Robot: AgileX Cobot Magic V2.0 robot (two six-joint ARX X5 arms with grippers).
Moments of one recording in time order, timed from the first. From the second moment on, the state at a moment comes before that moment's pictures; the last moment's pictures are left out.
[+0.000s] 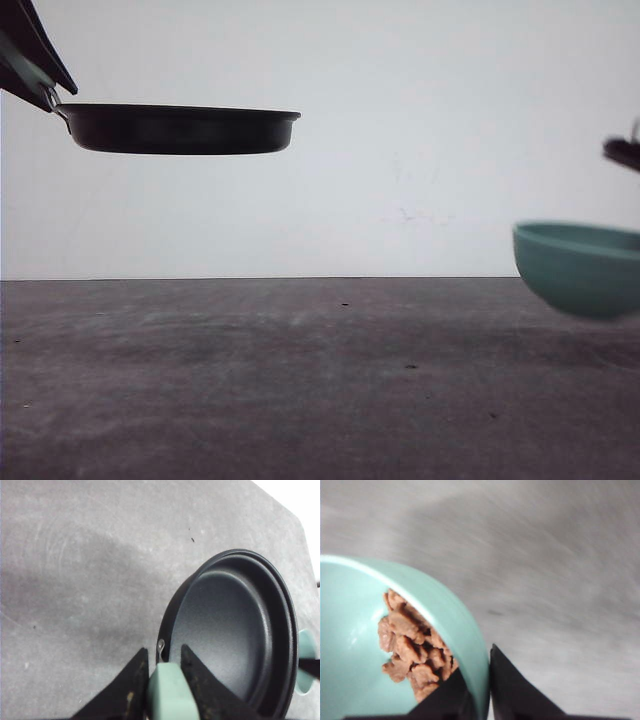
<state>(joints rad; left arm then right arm) -0.20 0.99 0.93 -0.61 0.31 -0.57 -0.08 1.43 0.91 -0.65 -0.47 0.21</state>
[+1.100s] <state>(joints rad) -0.49 1.22 0.93 -0.56 0.37 -0.63 0.65 1.21 1.09 -0.43 -0.09 0.43</state>
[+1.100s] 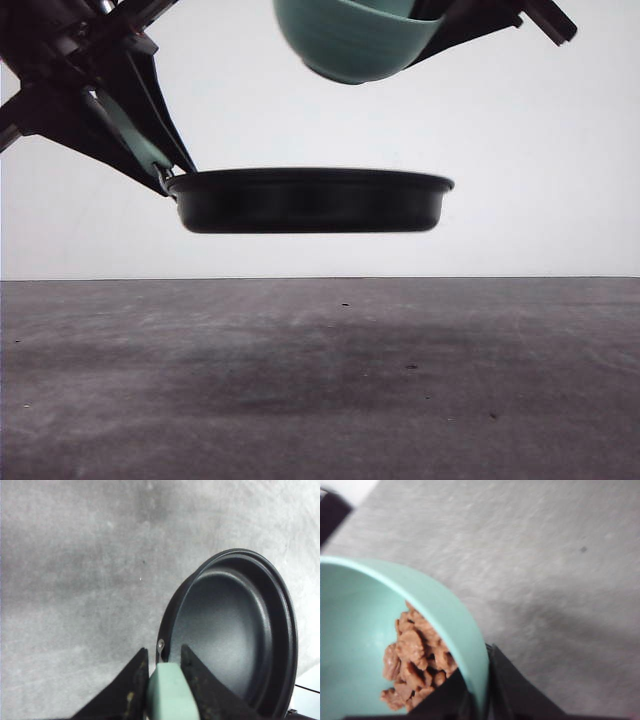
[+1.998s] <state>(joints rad) -0.49 1.22 0.93 -0.55 0.37 -0.64 0.93 1.31 1.09 -0.28 0.60 0.03</state>
